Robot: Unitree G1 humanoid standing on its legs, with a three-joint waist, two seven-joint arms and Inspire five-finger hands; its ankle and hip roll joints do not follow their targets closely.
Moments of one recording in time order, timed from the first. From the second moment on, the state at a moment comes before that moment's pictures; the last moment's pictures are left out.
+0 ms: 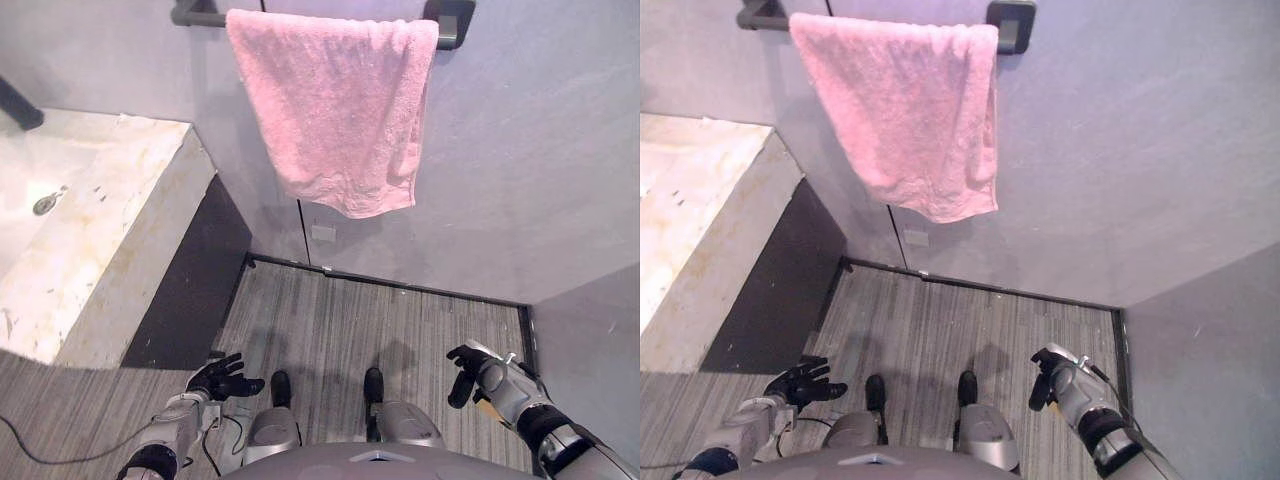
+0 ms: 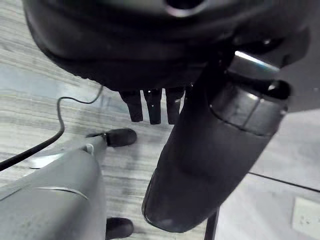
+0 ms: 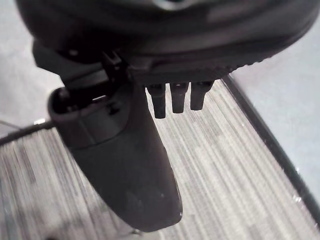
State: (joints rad) left arm 0.01 0.35 -0.14 0.88 -0.44 0.12 -0.09; right arm -0.18 -0.50 0.54 0.79 -0.40 0.34 0.11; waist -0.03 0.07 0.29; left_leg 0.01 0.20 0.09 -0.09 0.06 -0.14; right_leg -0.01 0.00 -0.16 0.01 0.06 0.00
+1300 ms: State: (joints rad) left arm -0.19 0.37 -0.16 0.97 -0.35 0.15 -0.20; right arm -0.01 -0.45 0.34 0.91 -0.42 0.21 -0.06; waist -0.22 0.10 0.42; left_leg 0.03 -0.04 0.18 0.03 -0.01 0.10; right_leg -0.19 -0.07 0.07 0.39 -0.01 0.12
